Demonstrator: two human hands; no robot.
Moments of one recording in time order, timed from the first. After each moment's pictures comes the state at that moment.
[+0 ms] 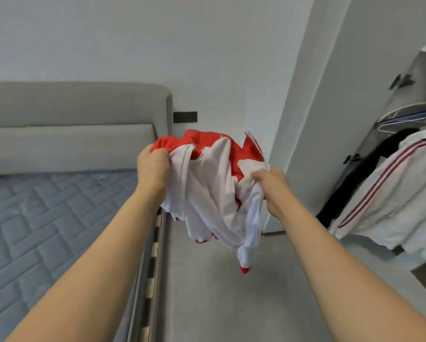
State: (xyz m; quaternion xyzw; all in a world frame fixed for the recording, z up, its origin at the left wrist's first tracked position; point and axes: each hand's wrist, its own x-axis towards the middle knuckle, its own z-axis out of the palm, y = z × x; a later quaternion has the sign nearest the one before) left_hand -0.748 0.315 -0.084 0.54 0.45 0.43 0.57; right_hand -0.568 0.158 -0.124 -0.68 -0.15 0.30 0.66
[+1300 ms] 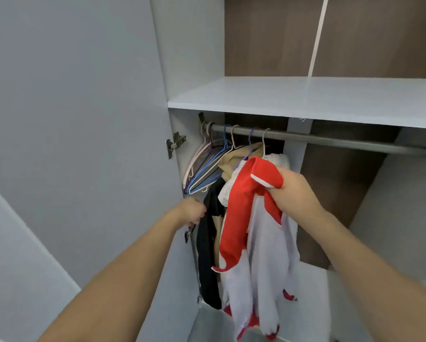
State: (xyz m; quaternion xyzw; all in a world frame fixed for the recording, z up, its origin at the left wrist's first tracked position) left_hand 0.093 0.187 -0.121 0.89 -0.02 -0.20 0.40; right_hand -0.018 -0.043 -0.051 -0.92 0.05 -0.17 0.35
